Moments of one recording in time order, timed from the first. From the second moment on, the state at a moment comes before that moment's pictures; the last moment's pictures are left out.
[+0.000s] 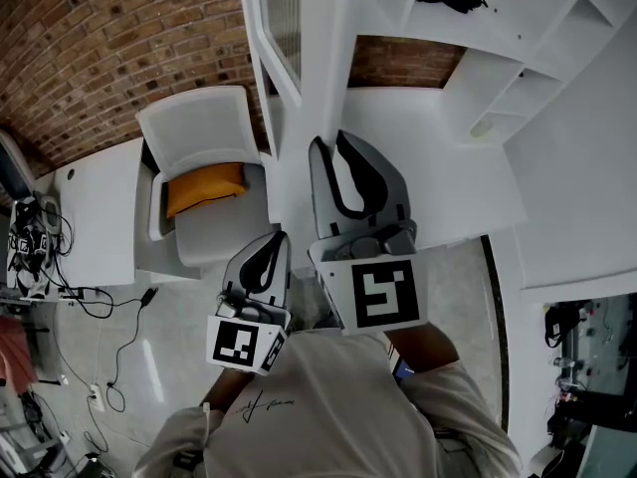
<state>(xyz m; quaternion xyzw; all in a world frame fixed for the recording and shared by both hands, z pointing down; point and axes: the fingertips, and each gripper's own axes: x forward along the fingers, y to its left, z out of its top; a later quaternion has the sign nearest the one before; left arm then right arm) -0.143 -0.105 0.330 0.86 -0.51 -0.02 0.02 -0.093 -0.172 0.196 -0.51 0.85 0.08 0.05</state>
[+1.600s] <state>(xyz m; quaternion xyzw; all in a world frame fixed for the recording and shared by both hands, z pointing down) -0.123 -0.127 0.338 0.86 -0.51 -0.02 0.04 -0.032 -0.203 0.200 -0.52 0.85 0.06 0.06</state>
